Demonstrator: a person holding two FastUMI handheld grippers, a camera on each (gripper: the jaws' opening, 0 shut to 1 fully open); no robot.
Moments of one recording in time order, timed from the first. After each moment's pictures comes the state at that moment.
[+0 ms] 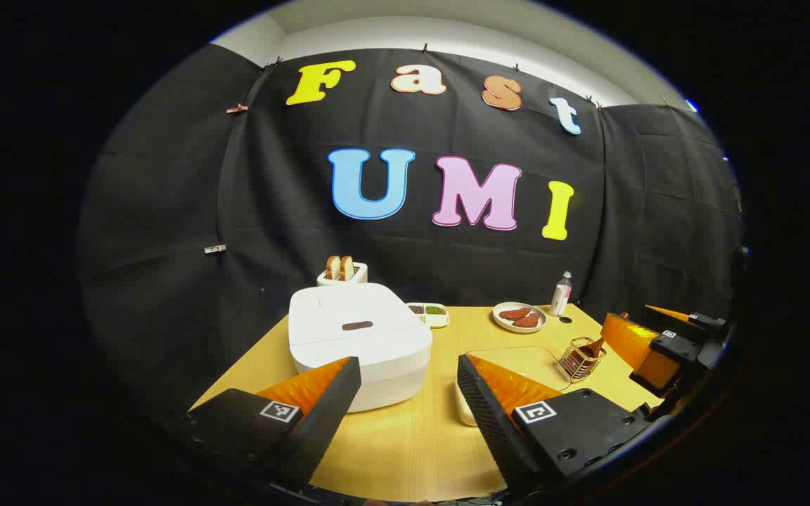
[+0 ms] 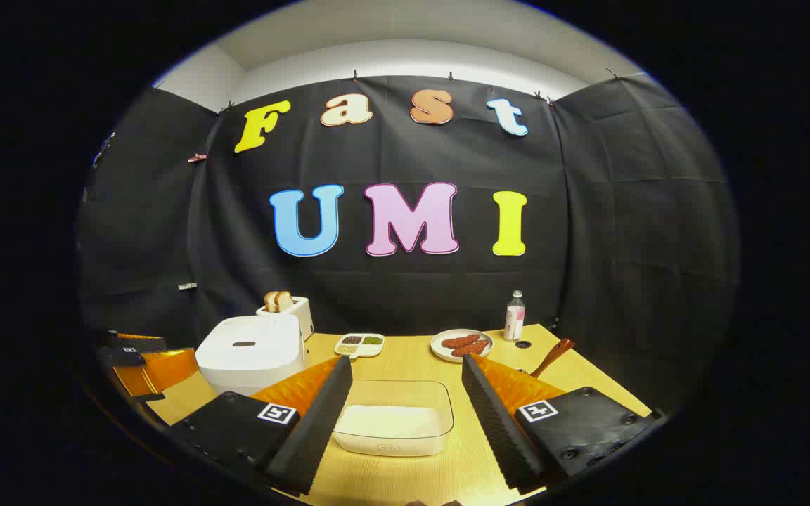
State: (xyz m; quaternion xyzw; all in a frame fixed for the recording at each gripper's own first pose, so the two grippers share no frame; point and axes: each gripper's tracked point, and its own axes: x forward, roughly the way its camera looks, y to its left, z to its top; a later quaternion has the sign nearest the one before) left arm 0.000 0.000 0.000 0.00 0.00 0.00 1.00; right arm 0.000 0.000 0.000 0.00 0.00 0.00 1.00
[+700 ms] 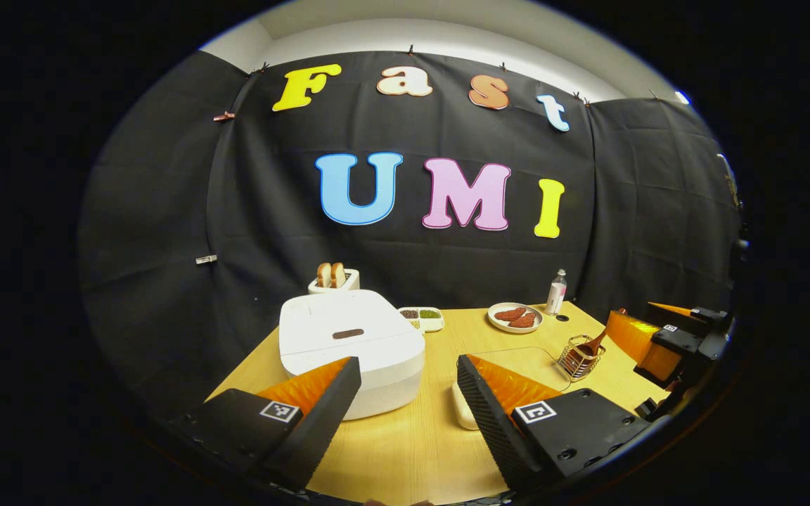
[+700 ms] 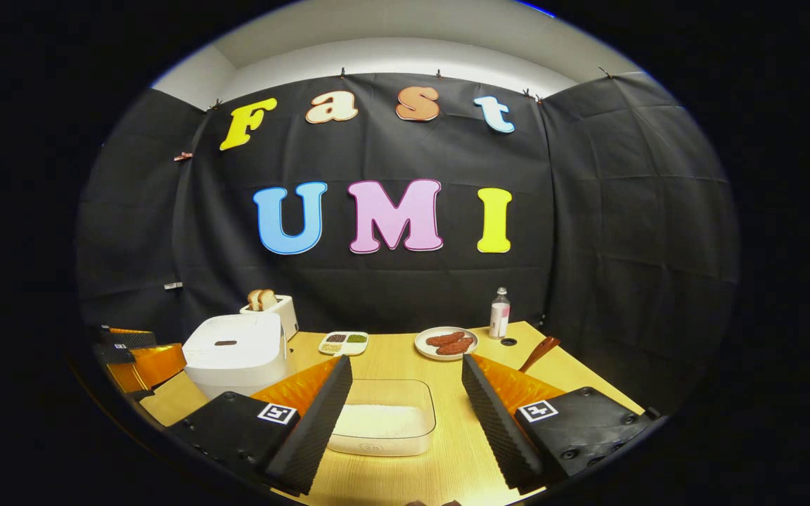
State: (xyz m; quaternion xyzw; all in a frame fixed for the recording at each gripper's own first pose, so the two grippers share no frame) left arm 0.011 -0.008 0.007 0.02 -0.01 -0.01 1.00; right arm 0.006 -0.028 -0.005 0.01 0.01 -0.03 1.00
